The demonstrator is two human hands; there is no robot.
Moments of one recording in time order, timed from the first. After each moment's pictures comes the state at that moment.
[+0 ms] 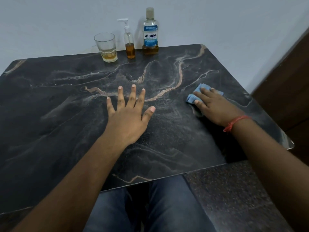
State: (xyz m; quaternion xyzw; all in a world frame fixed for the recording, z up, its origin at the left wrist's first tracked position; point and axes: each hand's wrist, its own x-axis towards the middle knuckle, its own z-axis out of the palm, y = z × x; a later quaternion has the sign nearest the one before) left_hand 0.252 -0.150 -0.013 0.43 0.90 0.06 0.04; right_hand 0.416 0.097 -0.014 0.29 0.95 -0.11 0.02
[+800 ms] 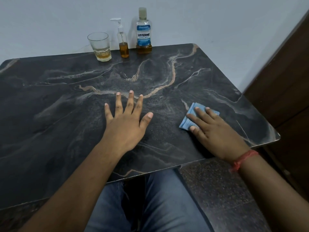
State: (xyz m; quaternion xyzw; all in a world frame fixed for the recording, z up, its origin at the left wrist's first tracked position) left_hand 0.280 -0.162 -0.019 0.44 0.89 0.07 0.06; right_hand 0.488 0.013 -0.016 0.24 0.97 -0.08 0.03
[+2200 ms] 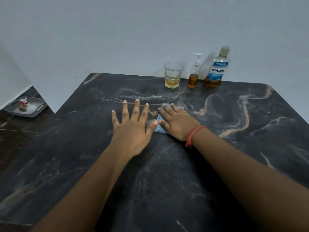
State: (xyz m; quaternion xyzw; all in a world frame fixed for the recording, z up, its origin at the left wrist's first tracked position) left_hand 0.120 -0.253 -0.009 0.30 0.95 0.05 0.01; right_hand 0.154 -0.058 -0.025 0.00 1.00 -0.03 0.03
